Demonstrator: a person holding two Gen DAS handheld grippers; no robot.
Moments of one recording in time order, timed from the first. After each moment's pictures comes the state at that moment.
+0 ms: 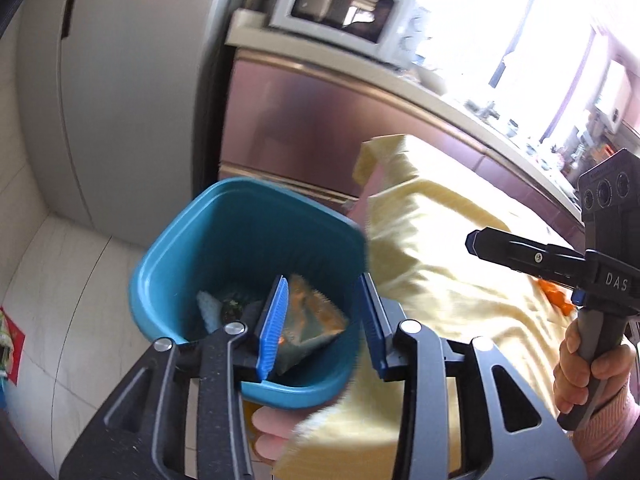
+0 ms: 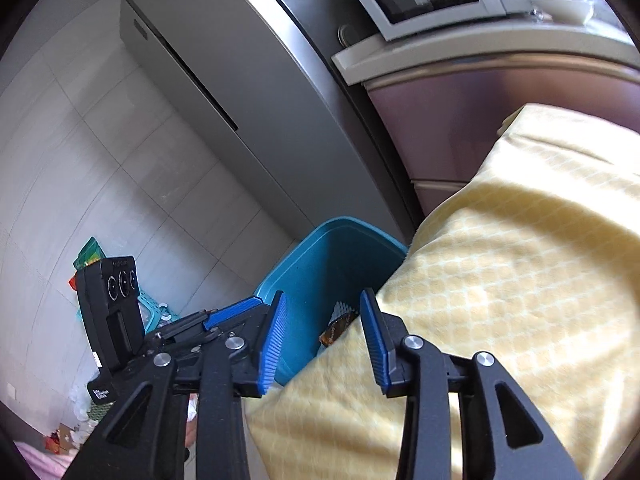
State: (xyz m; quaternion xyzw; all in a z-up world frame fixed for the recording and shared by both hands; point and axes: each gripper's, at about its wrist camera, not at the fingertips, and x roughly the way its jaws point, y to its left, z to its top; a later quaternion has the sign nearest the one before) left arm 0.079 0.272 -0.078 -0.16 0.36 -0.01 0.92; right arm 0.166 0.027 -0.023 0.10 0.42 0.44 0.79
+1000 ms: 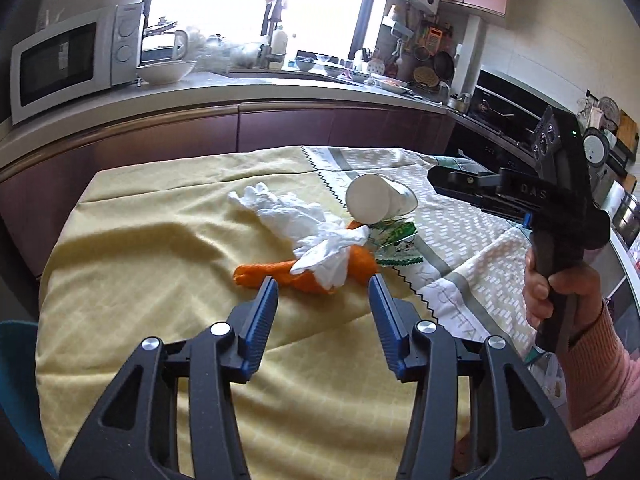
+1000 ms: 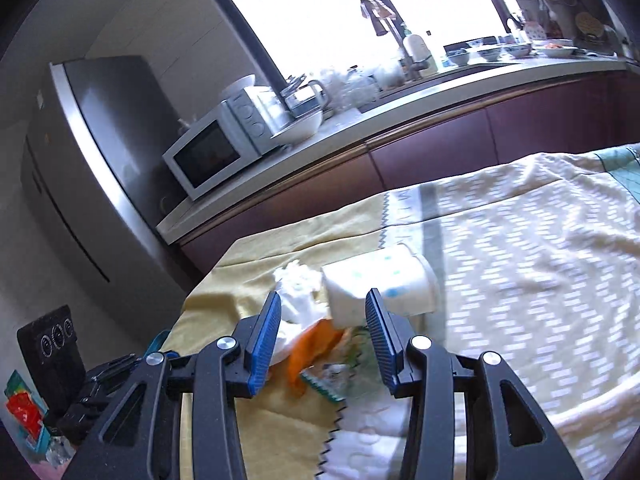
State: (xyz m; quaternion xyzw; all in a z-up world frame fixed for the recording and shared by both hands) left arm 0.114 -0.038 -0.032 0.02 0.33 -0.31 0.89; right arm 0.109 -0.319 0.000 0.22 0.30 0.13 0.92
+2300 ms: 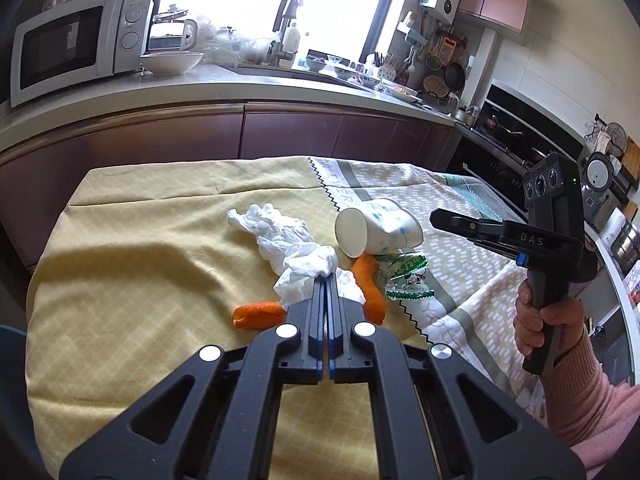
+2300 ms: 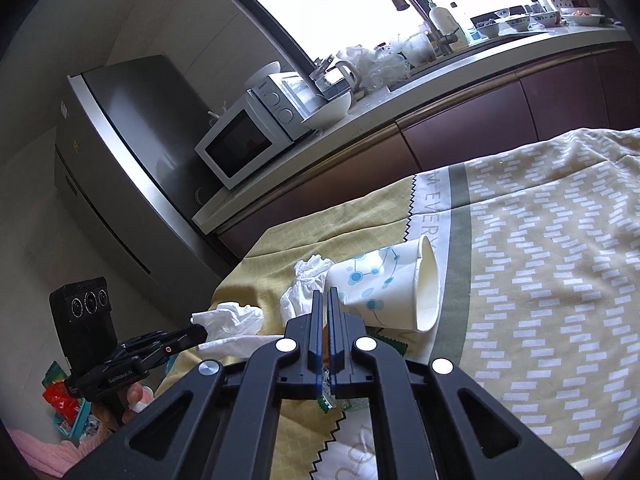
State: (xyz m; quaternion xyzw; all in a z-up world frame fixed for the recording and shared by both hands) left arm 0.151 -0.038 -0.023 -0.03 0.34 -0.30 0.89; right arm 0.123 -0.329 -0.010 0.24 0.31 0.23 0.89
